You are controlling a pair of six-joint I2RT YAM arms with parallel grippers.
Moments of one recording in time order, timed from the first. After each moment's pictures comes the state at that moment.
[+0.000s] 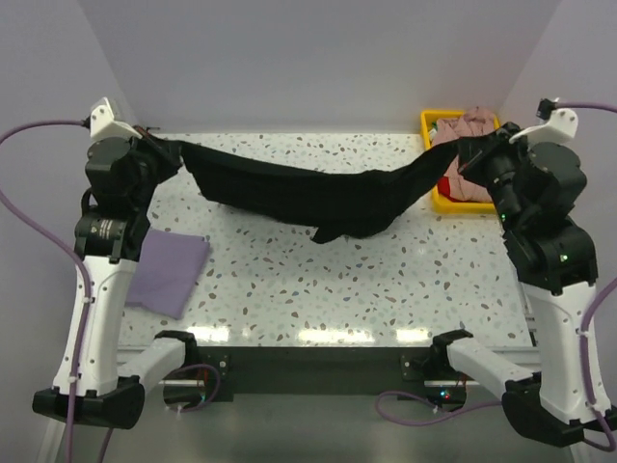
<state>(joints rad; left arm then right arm) -0.08 1.03 1.35 -0.50 -0.12 -0.59 0.25 1.00 1.62 -0.71 0.25 0.49</state>
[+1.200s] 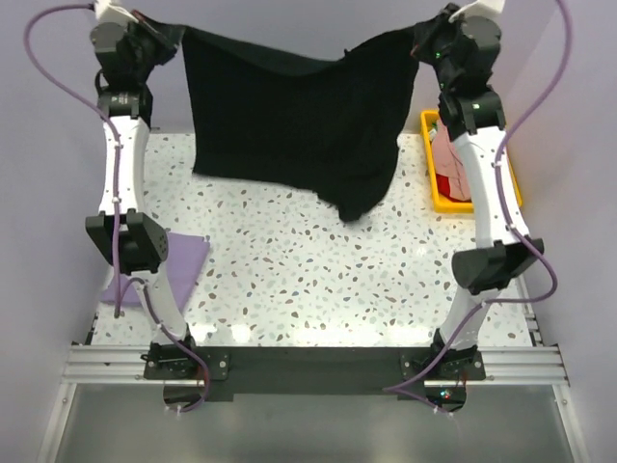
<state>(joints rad) 0.10 2.05 2.30 -0.16 0.28 -0.70 0.19 1.90 2.33 -0.35 0.15 0.40</state>
